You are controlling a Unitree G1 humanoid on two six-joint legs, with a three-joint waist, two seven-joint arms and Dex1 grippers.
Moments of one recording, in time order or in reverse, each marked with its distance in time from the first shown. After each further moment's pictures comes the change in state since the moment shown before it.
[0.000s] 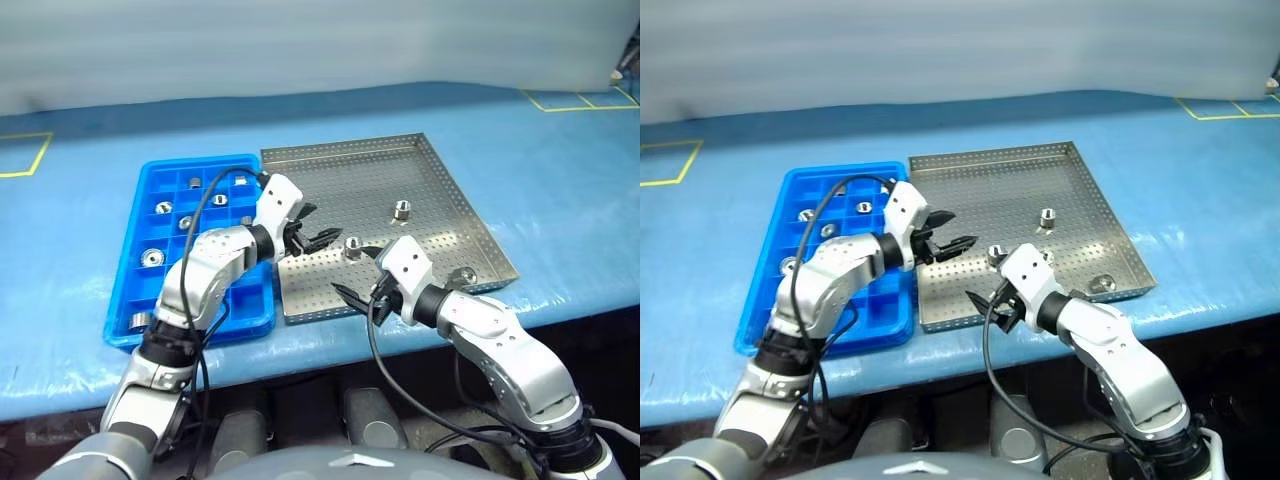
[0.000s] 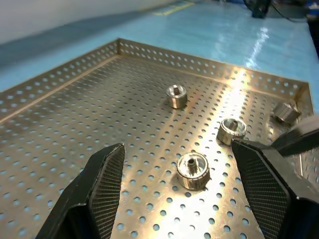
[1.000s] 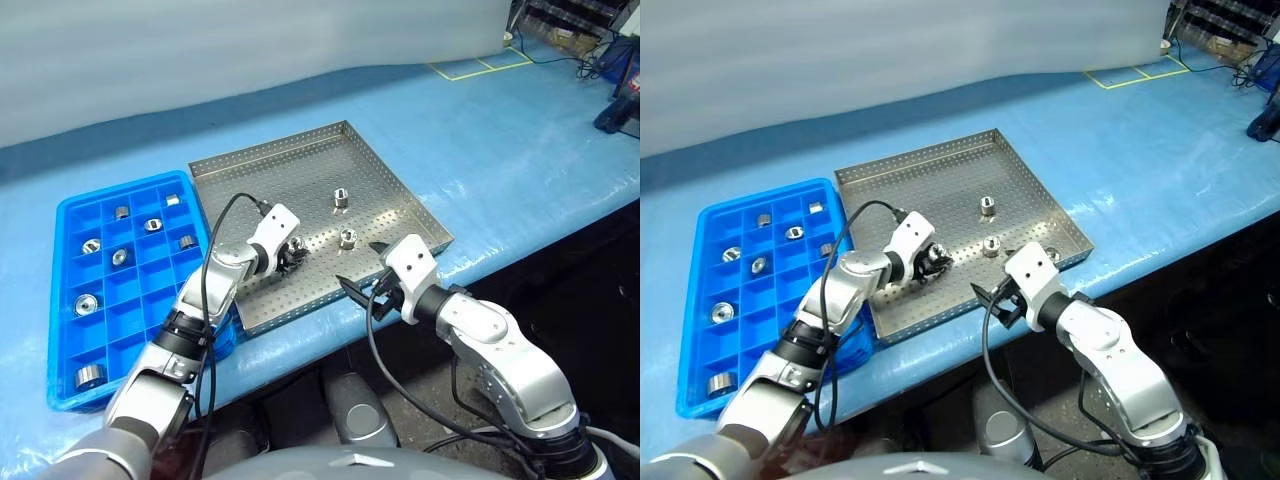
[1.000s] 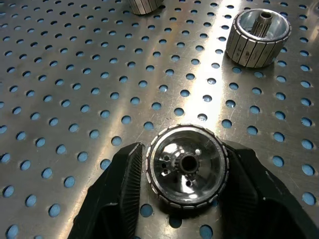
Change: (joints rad) left arm 0.029 0.004 -0.037 0.167 0.204 0.014 0.106; right arm 0.003 0.044 0.023 0.012 -0.033 0.000 -0.047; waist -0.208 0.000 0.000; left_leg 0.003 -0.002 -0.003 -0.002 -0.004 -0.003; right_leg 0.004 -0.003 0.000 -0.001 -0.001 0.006
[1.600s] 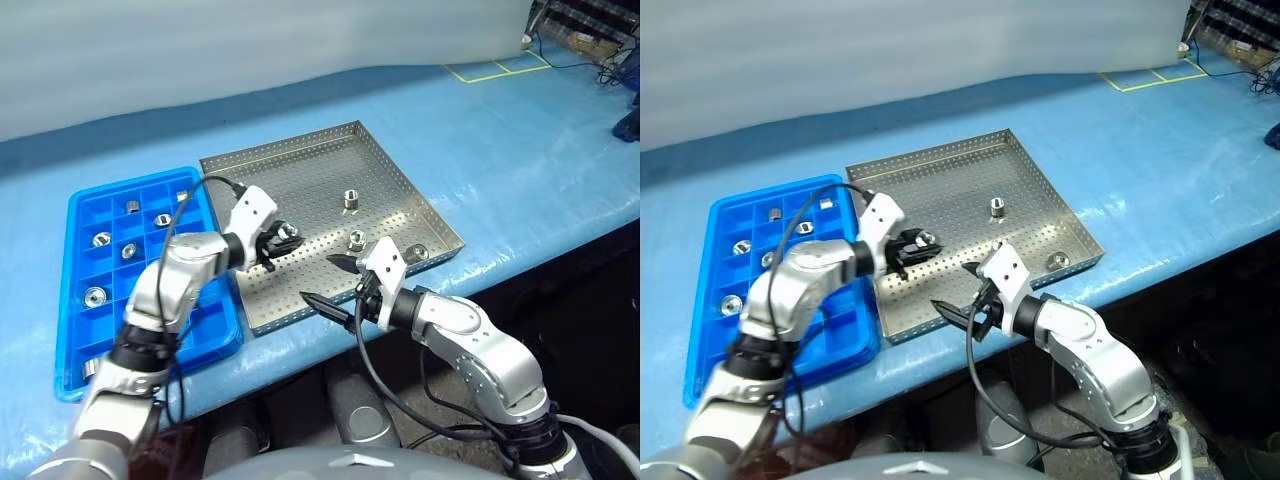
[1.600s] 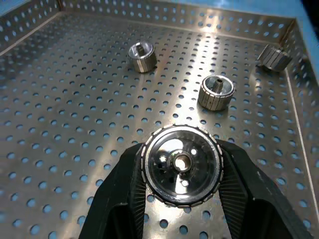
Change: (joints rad) left arm 0.120 0.283 0.172 -0.463 -0.228 0.179 -0.198; right arm -0.058 0.100 0.032 0.104 0.193 -0.034 0.208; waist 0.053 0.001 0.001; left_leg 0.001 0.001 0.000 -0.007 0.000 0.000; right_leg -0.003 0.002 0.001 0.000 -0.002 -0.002
